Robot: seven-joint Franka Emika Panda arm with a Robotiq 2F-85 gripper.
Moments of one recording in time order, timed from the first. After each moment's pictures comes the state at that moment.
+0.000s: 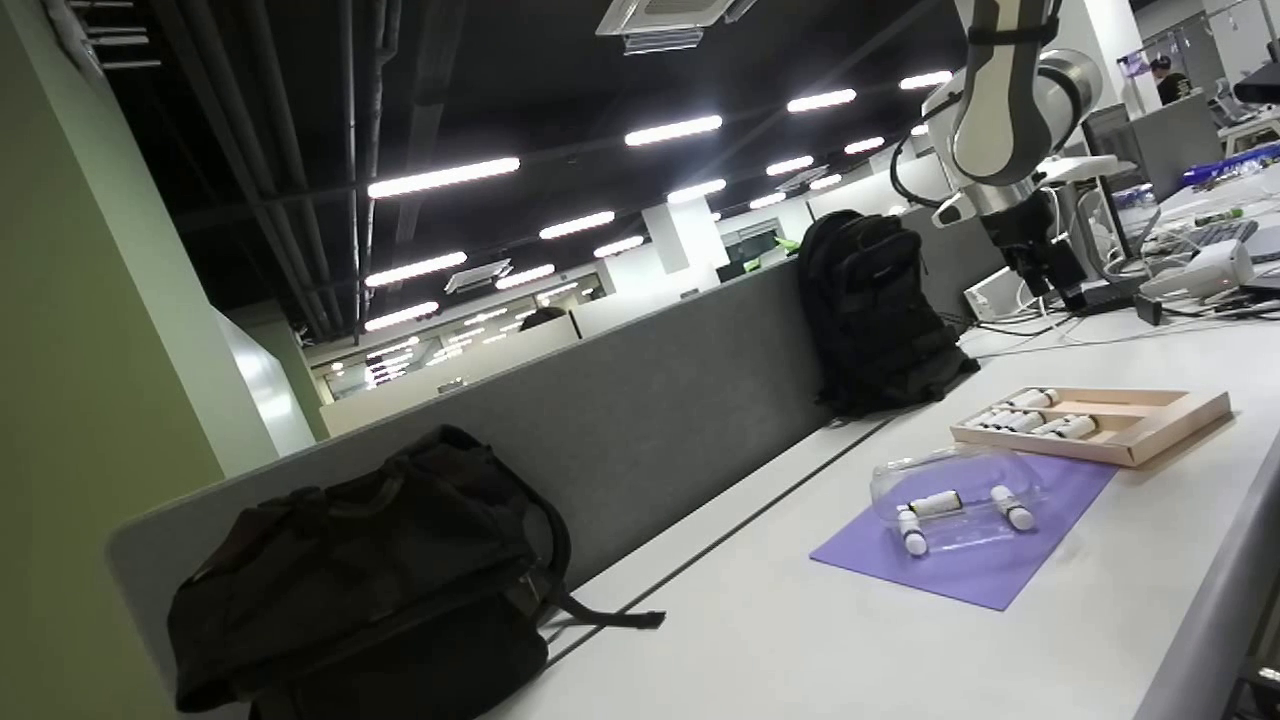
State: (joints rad) arm -0.23 0.09 -0.31 -2.46 -0.40 2.65 -0.97
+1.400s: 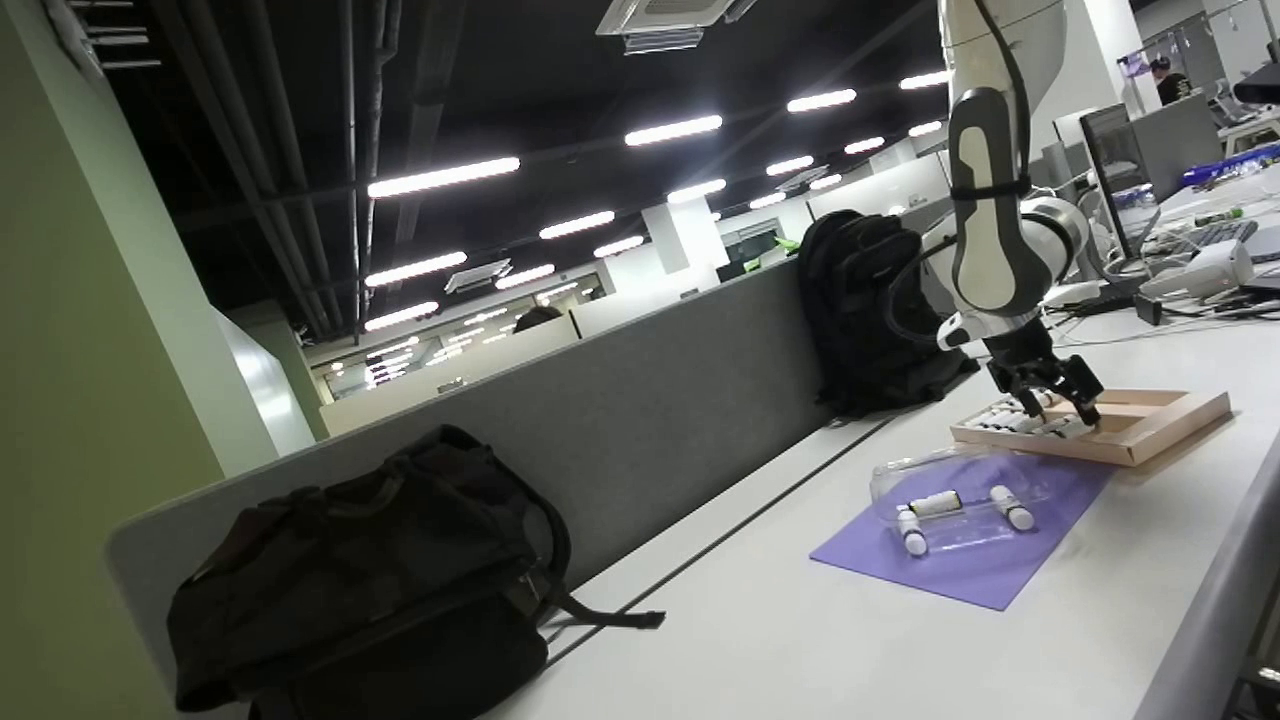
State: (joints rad) arm -0.30 0.58 -0.17 -2.25 -0.36 2.83 -1.29
